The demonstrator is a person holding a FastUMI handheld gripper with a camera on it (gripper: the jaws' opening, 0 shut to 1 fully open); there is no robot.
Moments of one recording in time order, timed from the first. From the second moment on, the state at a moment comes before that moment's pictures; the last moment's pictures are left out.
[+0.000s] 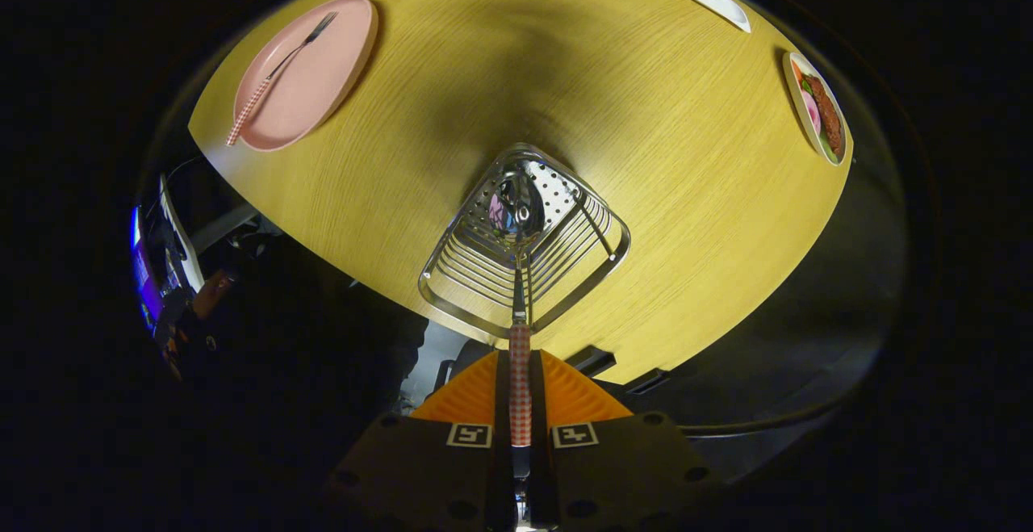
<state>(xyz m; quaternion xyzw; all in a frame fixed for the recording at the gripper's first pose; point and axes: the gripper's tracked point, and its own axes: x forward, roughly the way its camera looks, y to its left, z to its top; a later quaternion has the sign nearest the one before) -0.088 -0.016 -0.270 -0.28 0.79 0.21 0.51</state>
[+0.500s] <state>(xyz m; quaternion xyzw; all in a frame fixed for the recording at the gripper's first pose) -0.055 0.005 -0.257 -0.16 0.72 0.24 0.63</state>
